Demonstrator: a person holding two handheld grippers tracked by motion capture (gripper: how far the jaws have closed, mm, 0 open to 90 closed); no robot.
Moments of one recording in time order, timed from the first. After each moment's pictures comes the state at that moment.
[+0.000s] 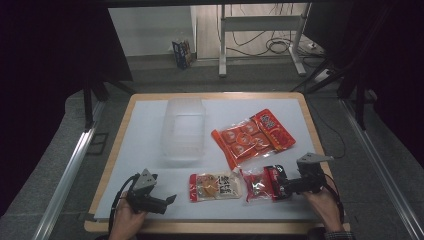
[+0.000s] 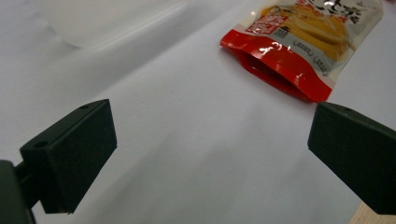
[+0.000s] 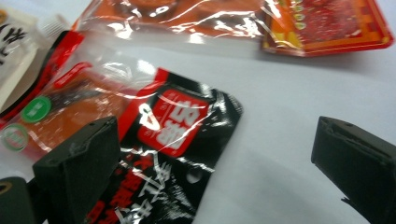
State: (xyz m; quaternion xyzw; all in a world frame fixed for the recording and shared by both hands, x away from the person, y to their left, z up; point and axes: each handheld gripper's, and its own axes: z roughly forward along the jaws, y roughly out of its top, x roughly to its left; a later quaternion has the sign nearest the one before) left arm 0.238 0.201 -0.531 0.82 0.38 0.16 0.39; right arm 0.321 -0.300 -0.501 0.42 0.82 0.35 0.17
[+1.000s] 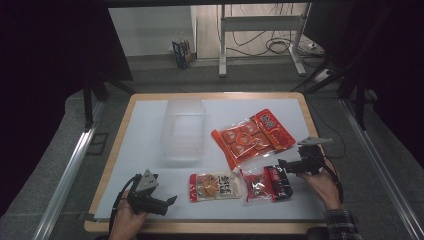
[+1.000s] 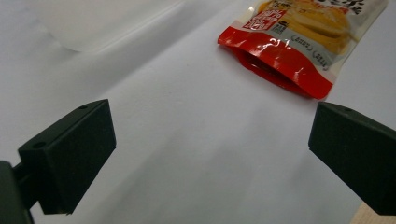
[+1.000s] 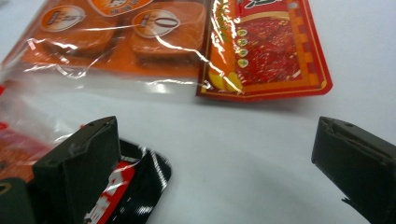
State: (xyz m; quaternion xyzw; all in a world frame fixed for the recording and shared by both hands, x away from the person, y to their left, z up) left arm 0.237 0.199 -0.530 0.83 0.37 0.16 0.38; right arm 0.375 -0.306 -0.497 0.44 0.81 0.35 0.18
